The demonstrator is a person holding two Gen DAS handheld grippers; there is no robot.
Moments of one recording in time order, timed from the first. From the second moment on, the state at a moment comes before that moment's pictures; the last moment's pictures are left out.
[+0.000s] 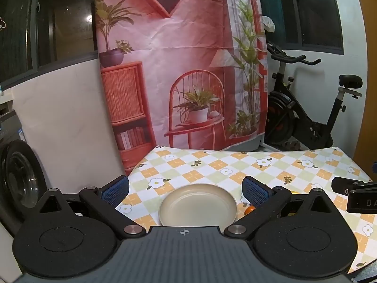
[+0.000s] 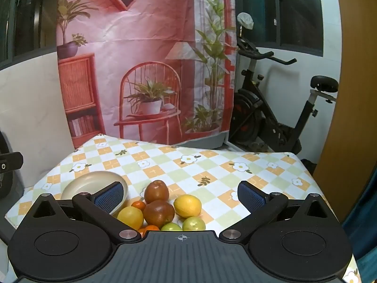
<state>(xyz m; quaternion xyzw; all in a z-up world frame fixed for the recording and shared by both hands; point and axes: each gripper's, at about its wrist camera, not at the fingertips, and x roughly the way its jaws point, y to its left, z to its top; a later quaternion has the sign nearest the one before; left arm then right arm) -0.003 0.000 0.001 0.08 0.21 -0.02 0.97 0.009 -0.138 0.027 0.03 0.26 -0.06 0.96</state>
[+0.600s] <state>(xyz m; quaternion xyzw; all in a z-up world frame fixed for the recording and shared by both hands) -0.002 0.002 0.002 0.08 0.21 -0.02 0.97 0.008 -0.138 0.027 0.03 0.26 -0.06 0.96</state>
